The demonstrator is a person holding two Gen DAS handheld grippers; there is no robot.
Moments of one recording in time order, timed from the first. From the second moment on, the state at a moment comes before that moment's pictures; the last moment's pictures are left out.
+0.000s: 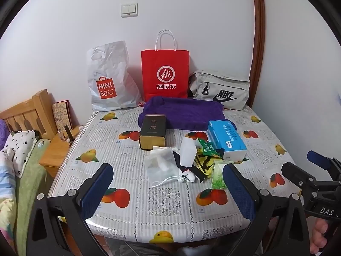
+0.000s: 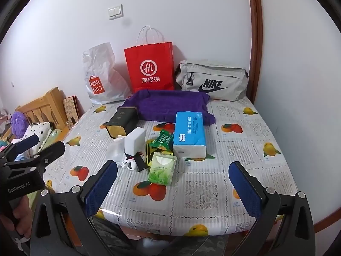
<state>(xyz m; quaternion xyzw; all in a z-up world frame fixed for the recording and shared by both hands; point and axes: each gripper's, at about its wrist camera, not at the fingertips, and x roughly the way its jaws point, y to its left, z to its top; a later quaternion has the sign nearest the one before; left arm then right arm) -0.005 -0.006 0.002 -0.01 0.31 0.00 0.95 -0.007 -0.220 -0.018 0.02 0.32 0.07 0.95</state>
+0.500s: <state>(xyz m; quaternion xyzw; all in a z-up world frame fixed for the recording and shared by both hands) -0.009 -0.005 0.000 0.00 0.31 0.01 0.95 -0.009 -0.218 -0.018 0.02 0.31 0.07 0.95</state>
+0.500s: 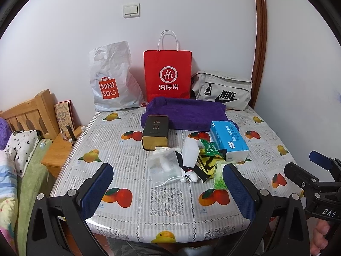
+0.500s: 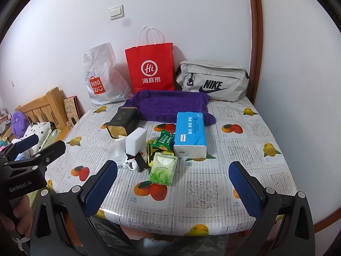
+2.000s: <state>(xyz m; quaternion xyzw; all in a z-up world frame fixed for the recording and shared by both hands) -0.009 0.000 0.003 0.00 0.31 0.01 0.95 -0.011 -0.214 -0.015 0.02 0.31 0.07 0.95</state>
